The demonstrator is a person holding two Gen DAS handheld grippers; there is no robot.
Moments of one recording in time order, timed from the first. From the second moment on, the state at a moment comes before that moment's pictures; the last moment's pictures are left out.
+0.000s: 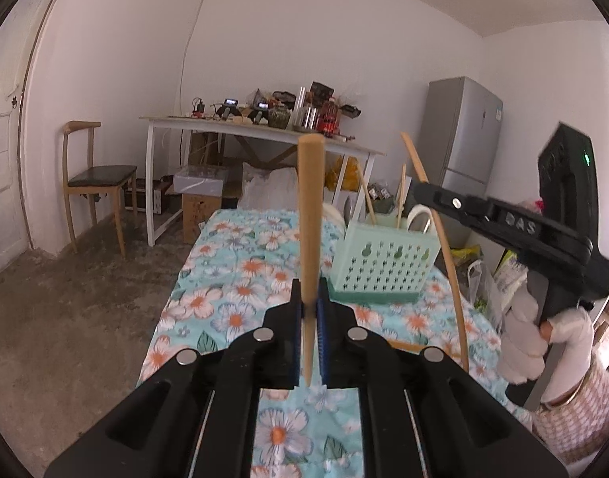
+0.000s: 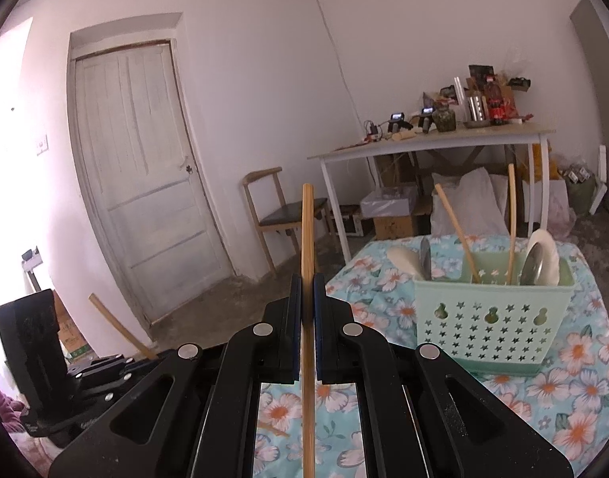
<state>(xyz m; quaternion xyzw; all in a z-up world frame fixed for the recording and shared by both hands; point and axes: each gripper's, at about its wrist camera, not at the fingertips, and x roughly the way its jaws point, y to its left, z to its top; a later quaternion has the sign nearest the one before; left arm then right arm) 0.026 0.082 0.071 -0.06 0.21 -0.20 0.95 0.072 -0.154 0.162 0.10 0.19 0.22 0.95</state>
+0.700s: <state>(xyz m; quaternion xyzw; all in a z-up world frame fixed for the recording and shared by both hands) 0.109 0.043 0.165 -0.12 0.12 -0.27 0.95 0.037 -0.229 0.199 0.15 0.09 0.16 0.97</state>
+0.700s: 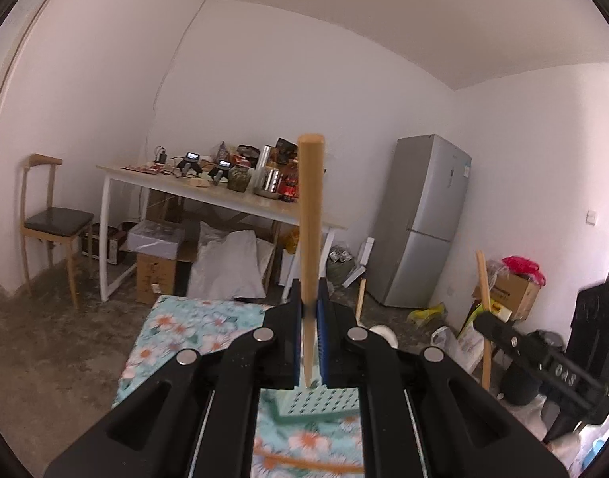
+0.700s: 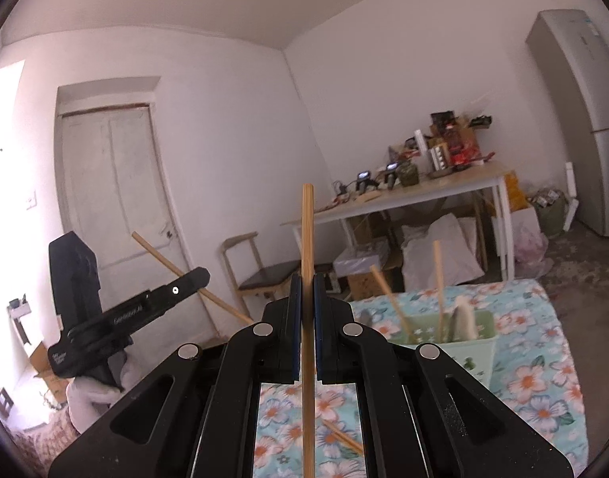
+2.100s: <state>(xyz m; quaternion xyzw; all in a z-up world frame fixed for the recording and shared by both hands) 0.239 -0.103 0.097 -0.07 0.24 -0.32 0.92 0.053 -0.333 0.157 0.23 0.10 0.09 0.97</state>
